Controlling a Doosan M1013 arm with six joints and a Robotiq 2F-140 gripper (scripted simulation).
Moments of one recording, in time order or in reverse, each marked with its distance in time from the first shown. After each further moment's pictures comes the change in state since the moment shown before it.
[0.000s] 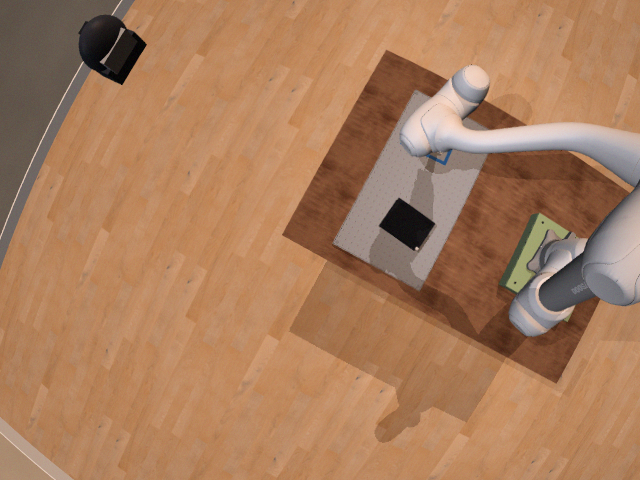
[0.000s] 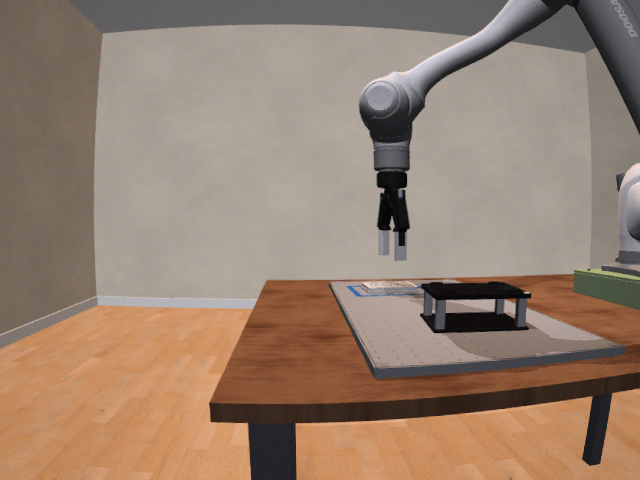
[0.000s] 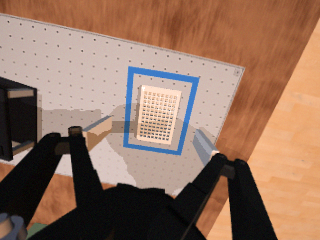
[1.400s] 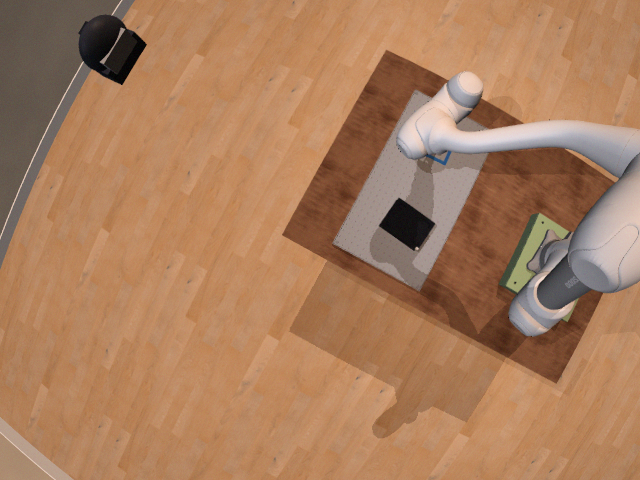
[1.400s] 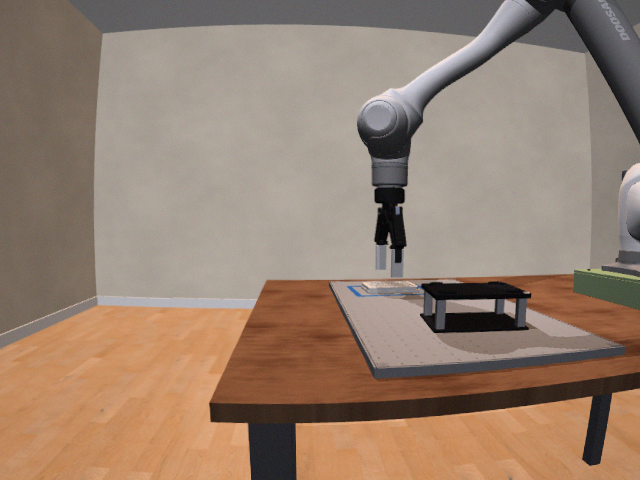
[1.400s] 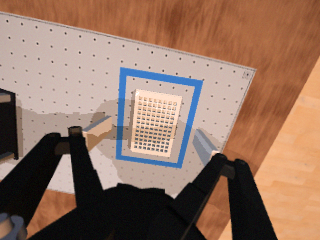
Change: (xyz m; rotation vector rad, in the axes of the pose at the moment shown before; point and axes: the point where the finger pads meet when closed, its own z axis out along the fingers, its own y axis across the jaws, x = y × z) arm 0.007 0.003 0.039 -0.004 0.010 -0.001
